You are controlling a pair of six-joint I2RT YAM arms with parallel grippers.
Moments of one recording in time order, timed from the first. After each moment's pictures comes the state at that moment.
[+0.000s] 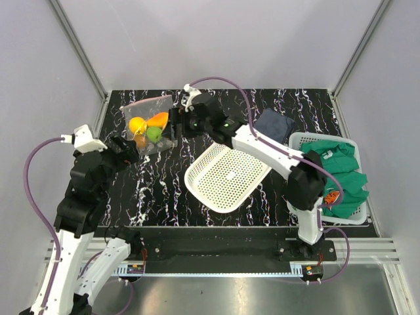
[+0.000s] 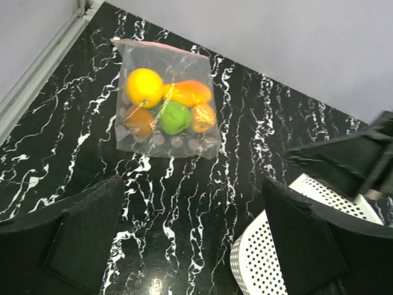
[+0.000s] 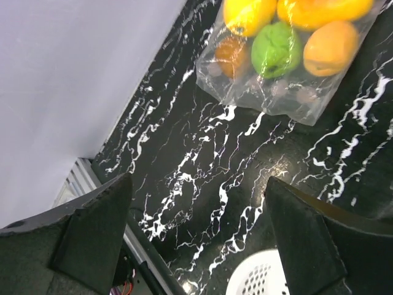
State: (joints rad) left arm -0.28 0.59 1.01 -0.66 -0.37 -0.47; right arm 0.82 1.92 1.79 -0.28 -0.19 0.55
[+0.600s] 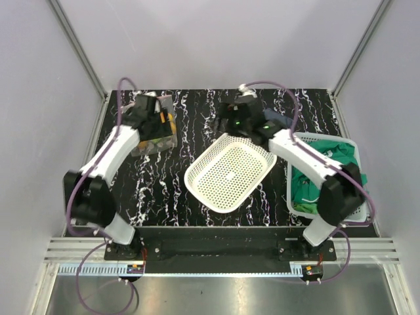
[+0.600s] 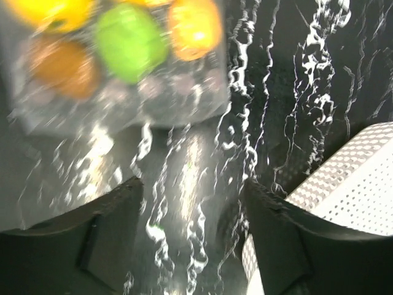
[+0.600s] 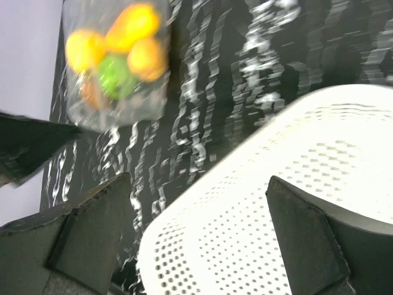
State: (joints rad) left arm -0.22 1.51 1.31 -0.65 -0.07 -0.41; right arm 0.64 1.69 1.45 -0.32 0.03 0.65
